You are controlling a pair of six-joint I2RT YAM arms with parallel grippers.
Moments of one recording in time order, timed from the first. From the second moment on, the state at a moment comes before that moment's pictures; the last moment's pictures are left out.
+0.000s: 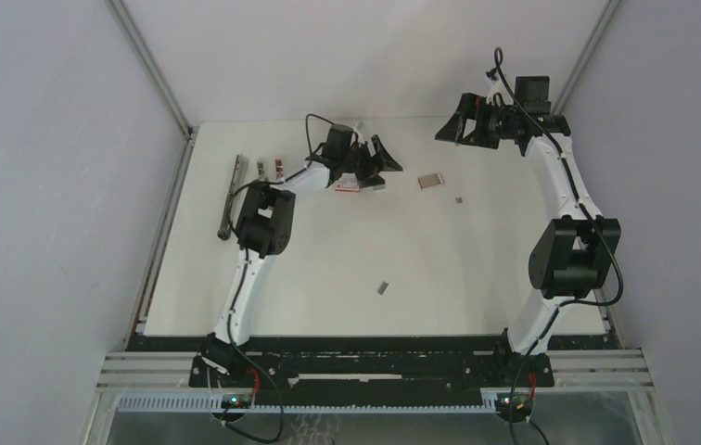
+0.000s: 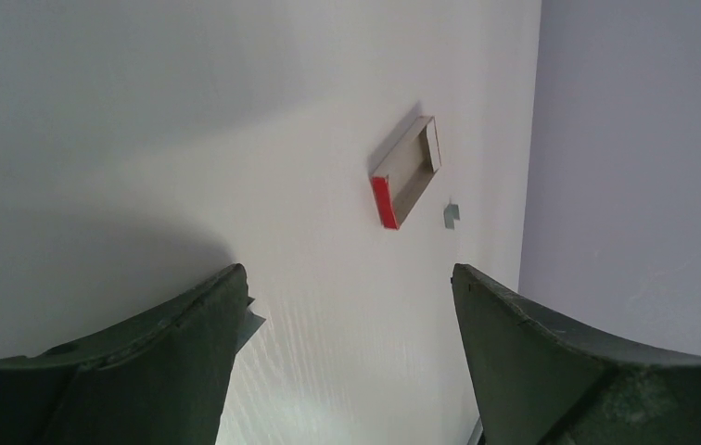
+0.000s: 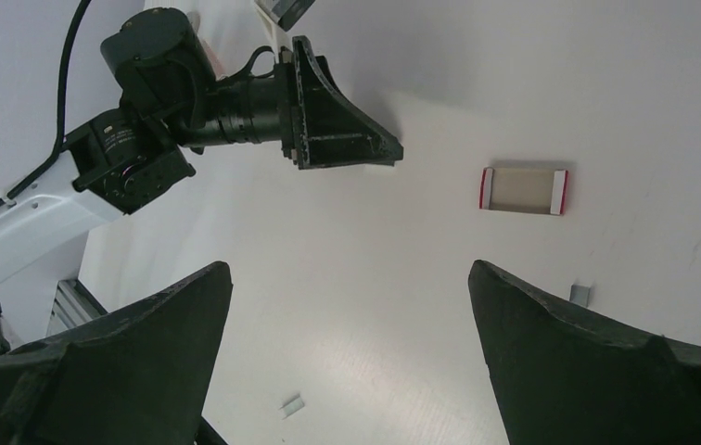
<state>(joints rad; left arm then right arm) -0.44 2.56 2.06 -0.07 0.57 -0.87 -0.03 1.80 1.75 -0.64 -0.68 0.20</state>
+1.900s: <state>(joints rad) -0.19 2.00 1.54 -0.44 1.07 -0.27 -0.11 2.69 2.30 -0.16 -0.42 0.96</state>
